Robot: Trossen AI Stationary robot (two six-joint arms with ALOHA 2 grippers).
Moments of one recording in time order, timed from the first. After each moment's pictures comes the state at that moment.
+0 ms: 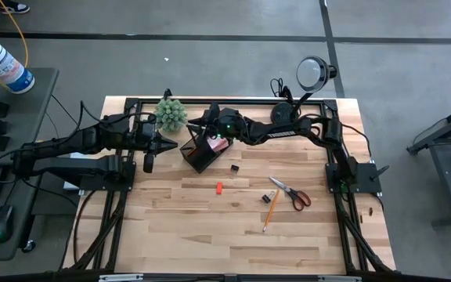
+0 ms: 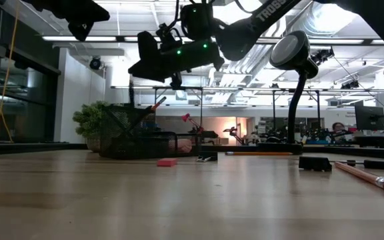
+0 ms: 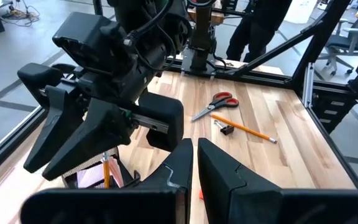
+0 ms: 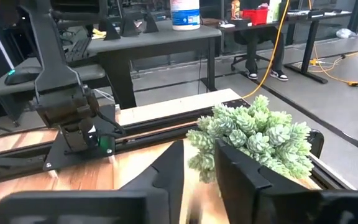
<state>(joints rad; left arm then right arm) 0.32 0.60 0.66 -0.37 0.14 -0.07 -0.23 2.12 1.47 0.53 0.01 0.10</state>
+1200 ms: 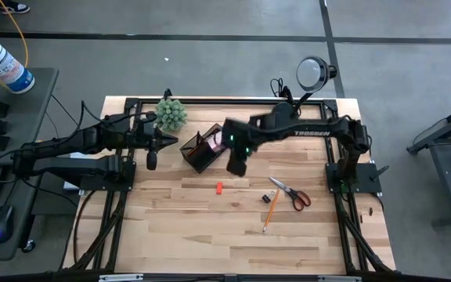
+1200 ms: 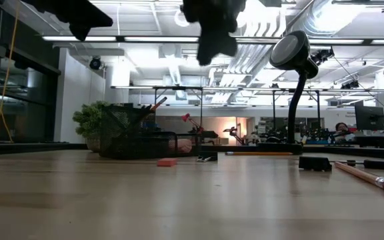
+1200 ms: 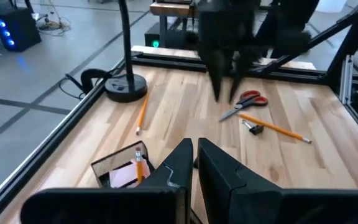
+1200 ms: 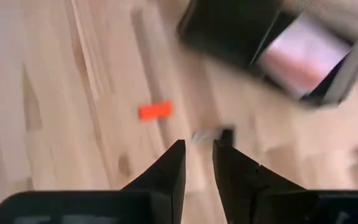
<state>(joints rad) 0.32 0.62 0.66 -0.36 0.03 0.00 -0.07 1.86 1.74 -0.98 -0.08 0.27</state>
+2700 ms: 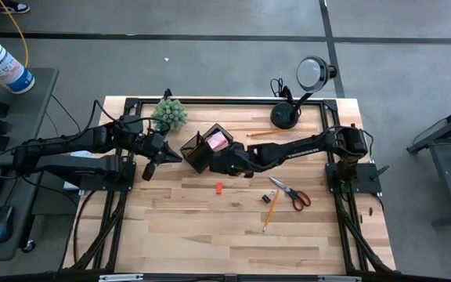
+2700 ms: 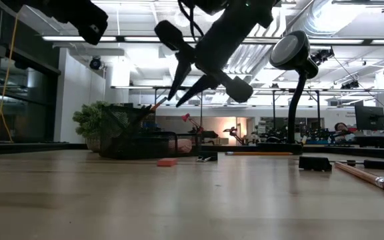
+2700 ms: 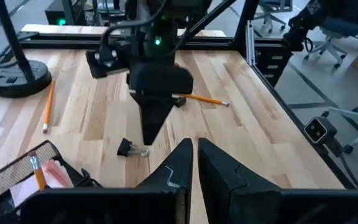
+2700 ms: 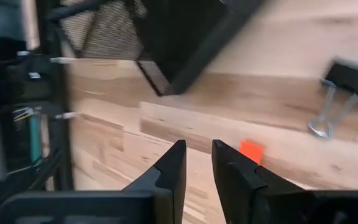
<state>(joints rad) 0.32 0.72 0.66 -0.37 0.40 0.08 0.04 1.90 1.36 -0.32 0.13 1.59</state>
